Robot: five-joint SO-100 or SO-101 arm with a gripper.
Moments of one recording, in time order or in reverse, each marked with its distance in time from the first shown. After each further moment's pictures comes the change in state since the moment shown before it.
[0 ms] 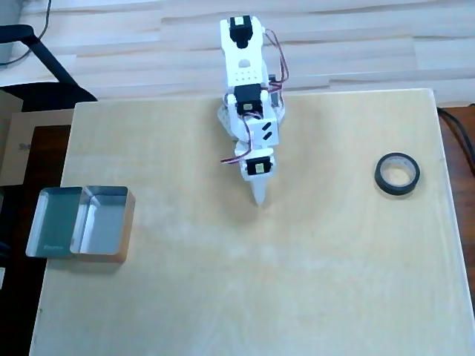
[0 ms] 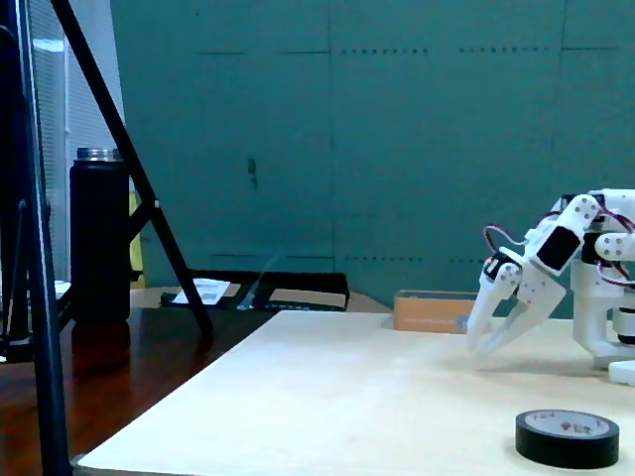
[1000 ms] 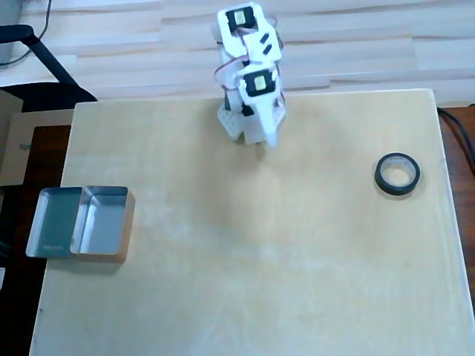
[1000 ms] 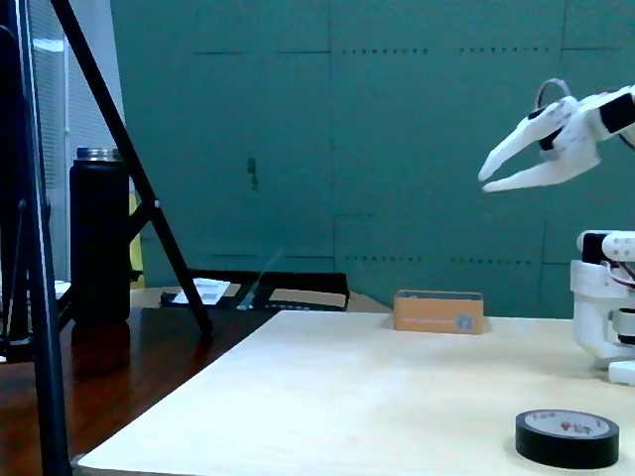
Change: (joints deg) arm -12.1 0.6 -50.6 23.8 9.8
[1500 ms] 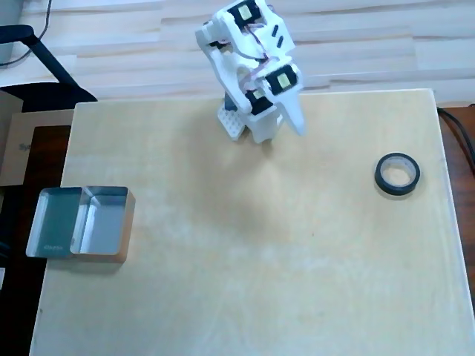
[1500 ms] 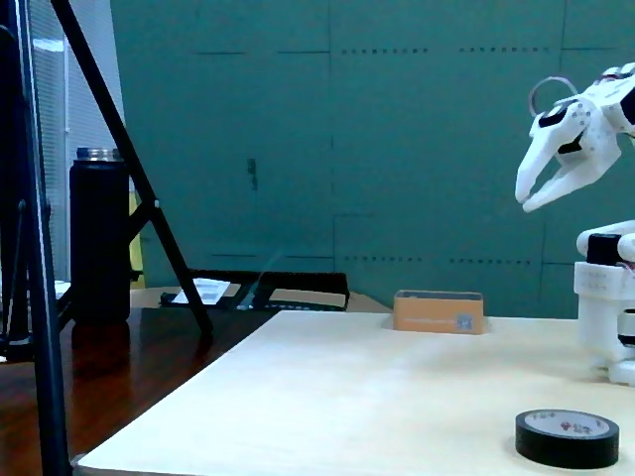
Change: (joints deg) arm -17.1 -13.8 -6.3 9.8 5.4
